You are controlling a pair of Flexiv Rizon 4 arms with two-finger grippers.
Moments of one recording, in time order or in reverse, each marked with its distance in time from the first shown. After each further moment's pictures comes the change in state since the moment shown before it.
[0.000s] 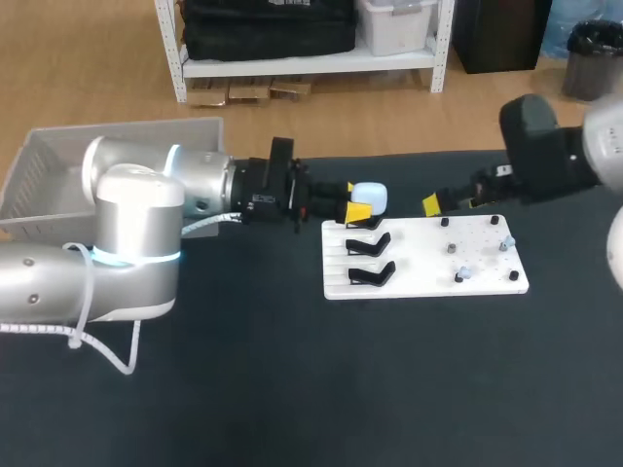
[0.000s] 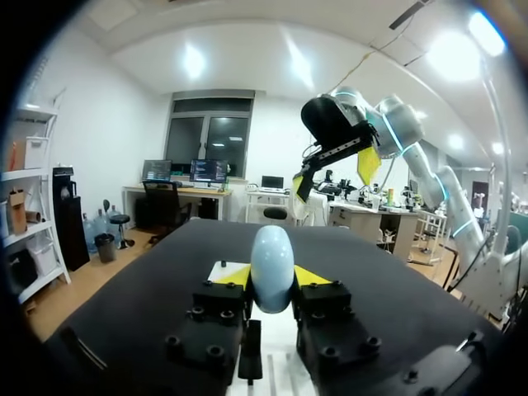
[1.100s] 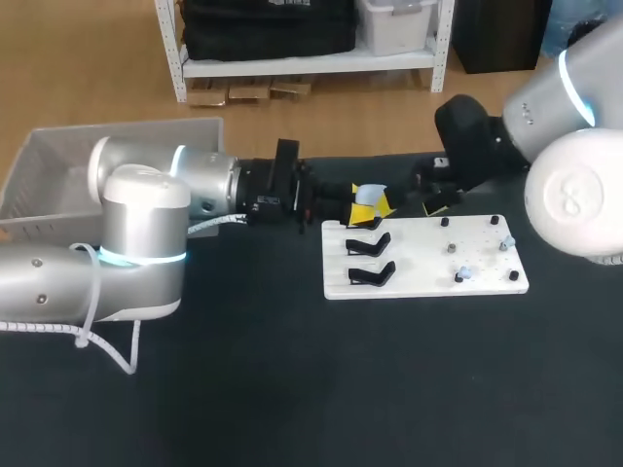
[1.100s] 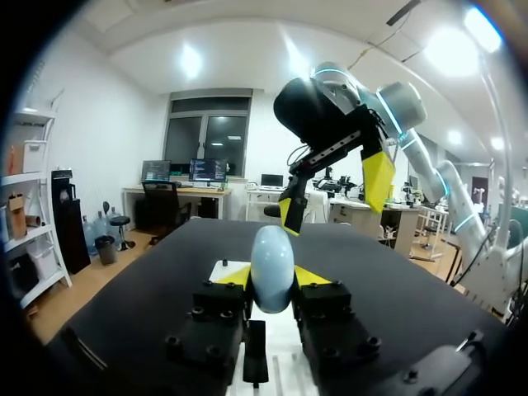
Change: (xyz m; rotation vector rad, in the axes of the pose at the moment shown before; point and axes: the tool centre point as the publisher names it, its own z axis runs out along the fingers) left arm 0.004 0.003 0.006 -0.002 0.006 0.021; right arm -0.014 0.010 0.061 -0.001 0.157 0.098
